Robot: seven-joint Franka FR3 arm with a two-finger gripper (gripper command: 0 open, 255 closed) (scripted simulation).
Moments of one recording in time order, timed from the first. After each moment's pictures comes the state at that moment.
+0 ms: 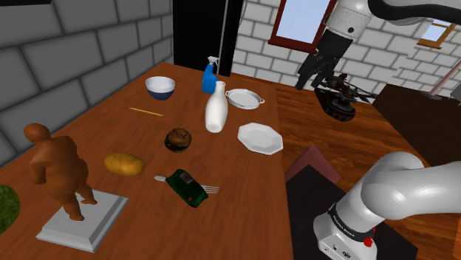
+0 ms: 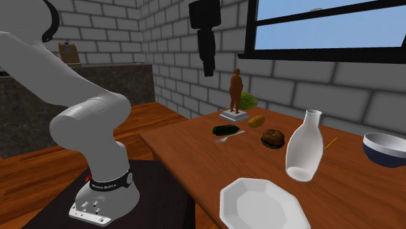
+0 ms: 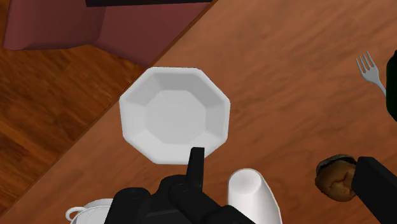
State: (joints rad) arm -0.01 -0.80 0.03 -2.32 0.09 1.63 0.08
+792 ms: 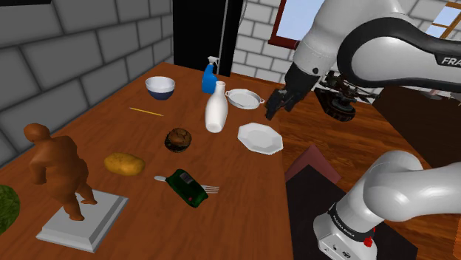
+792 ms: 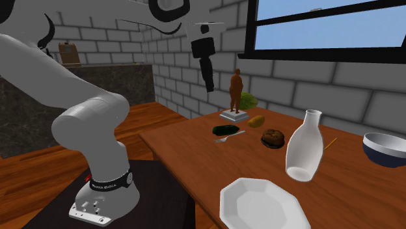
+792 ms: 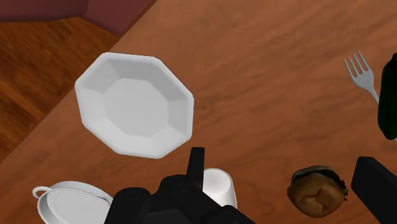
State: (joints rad) arm 0.06 -0.84 0.32 -2.51 0.13 1.88 0.28
